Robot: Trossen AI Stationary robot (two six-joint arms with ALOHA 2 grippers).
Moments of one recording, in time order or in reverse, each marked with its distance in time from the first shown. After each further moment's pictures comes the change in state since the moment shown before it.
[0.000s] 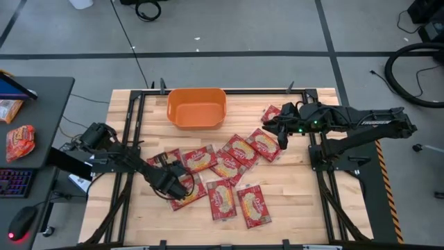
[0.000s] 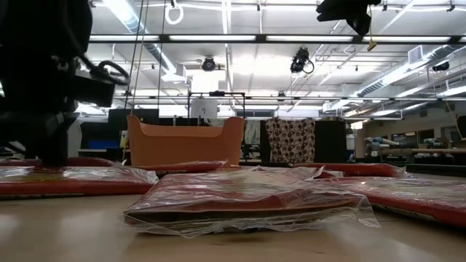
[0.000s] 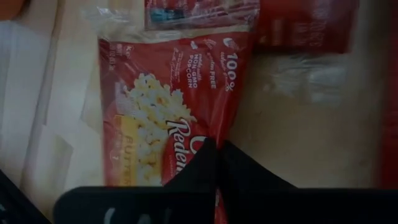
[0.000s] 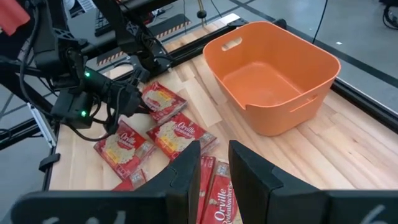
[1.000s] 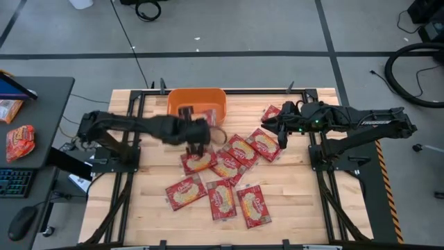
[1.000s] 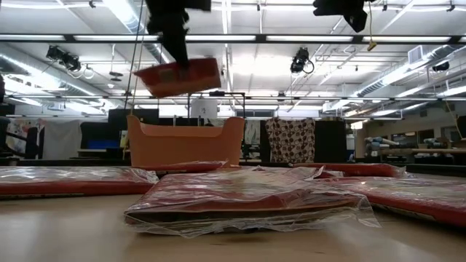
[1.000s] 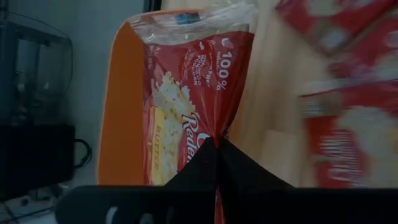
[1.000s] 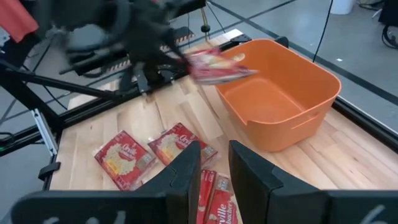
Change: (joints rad) left arm 0.517 -0.105 0.584 -0.163 -0.202 0.954; right arm 0.000 0.000 0.000 0.059 0.009 -0.044
